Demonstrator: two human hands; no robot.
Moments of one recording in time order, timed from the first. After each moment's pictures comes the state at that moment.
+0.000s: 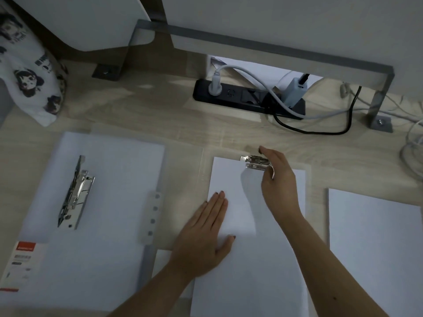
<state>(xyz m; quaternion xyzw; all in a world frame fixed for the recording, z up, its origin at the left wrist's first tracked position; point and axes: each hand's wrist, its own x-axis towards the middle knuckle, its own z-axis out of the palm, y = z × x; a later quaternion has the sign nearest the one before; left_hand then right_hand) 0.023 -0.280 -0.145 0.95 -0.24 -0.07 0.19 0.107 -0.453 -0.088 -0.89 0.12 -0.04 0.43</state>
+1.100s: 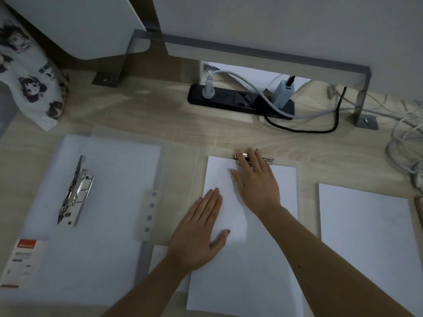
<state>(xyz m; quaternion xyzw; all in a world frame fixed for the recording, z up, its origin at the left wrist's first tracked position) 0.024 -0.280 -0.145 0.95 -0.23 -0.09 0.17 0.103 -0.450 -0.116 -0.99 -0.01 0.09 0.14</state>
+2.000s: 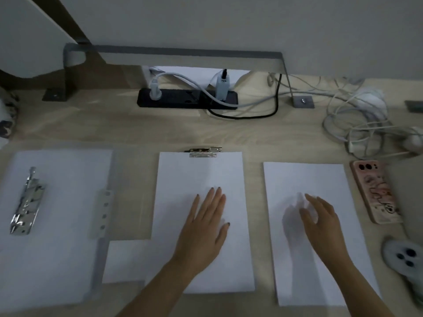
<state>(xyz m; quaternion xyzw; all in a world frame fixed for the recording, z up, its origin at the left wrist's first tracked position) -0.017 -0.378 -0.118 0.94 -0.29 -0.05 0.15 -0.062 -0.626 -0.082 -0.90 0.32 0.04 0.30</state>
